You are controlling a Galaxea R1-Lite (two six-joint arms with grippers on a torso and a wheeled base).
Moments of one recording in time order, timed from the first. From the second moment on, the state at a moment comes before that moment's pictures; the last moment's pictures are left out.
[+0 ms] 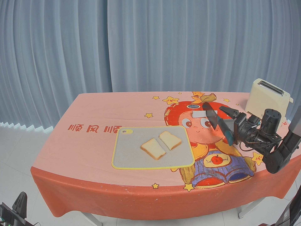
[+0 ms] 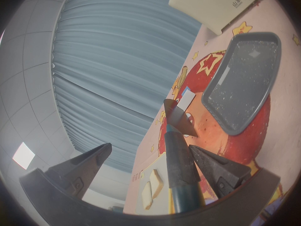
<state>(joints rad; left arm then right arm) 0.00 0.03 -0.02 0.00 0.00 0.01 0.19 2.01 -0.51 -1.36 0.30 1.16</state>
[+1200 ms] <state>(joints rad) 0.00 0.03 -0.02 0.00 0.00 0.01 0.21 2.03 -0.52 -1.37 0.18 1.01</state>
